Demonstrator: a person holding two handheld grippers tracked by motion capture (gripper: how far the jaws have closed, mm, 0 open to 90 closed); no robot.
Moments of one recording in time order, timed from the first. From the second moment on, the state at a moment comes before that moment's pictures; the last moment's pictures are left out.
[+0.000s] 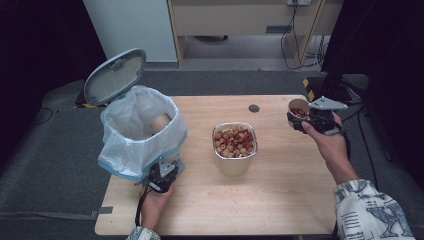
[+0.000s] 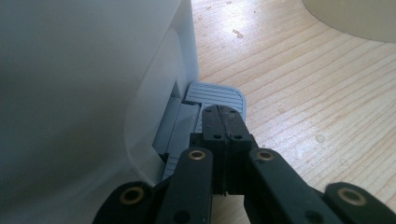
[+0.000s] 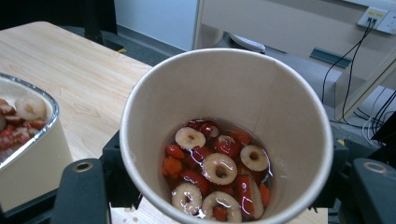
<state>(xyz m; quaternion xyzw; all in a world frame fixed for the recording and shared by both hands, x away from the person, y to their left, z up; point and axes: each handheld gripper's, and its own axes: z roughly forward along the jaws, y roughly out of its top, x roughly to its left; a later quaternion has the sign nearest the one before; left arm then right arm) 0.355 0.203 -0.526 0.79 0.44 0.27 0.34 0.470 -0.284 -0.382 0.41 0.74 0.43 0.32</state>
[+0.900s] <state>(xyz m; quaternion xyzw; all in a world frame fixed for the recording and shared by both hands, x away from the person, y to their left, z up) 0.355 0.203 -0.526 0.79 0.44 0.27 0.34 0.486 -0.265 -0.340 0.36 0.76 0.43 0.34</state>
